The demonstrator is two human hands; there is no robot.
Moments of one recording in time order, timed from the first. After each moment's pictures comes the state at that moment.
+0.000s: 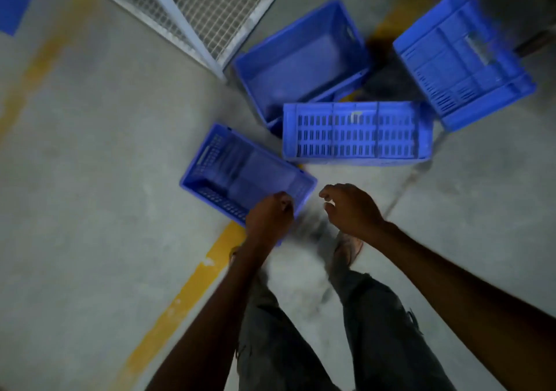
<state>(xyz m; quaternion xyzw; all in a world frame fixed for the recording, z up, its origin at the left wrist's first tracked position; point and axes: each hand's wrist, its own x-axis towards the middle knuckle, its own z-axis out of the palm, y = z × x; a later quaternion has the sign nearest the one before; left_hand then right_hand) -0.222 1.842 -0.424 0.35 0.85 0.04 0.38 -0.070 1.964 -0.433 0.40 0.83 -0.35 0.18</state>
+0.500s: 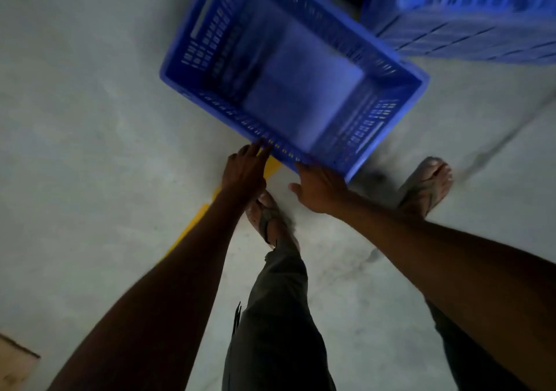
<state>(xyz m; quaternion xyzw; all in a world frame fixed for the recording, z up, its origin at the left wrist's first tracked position) -0.361 1.624 -0.777 0.45 0.78 -0.15 0.42 -0.202 1.714 -0.789 0.31 0.81 -0.35 0.35</state>
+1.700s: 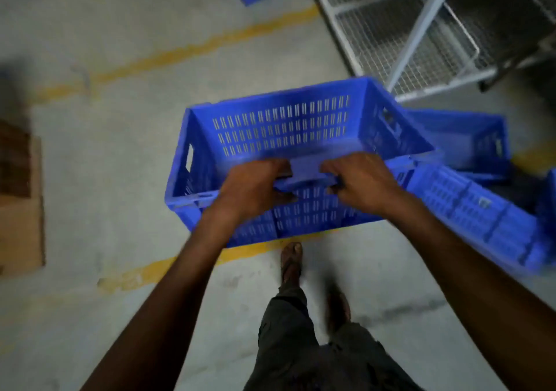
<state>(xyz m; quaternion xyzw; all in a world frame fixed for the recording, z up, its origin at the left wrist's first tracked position) -0.365 1.454 -0.181 0.33 0.92 0.11 0.17 -0.298 1.675 -0.197 -0.05 0.99 -0.15 0.05</state>
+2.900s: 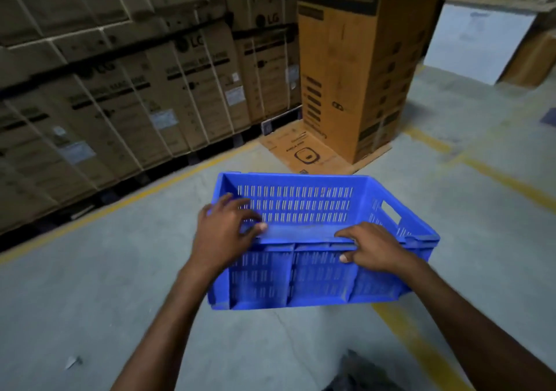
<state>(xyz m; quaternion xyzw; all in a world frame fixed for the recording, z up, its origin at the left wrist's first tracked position) 0.178 0.681 -0.059 -0.35 0.92 0.09 -0.11 -0.083 0.868 -0.103 -0.58 0.79 -0.09 0.17</state>
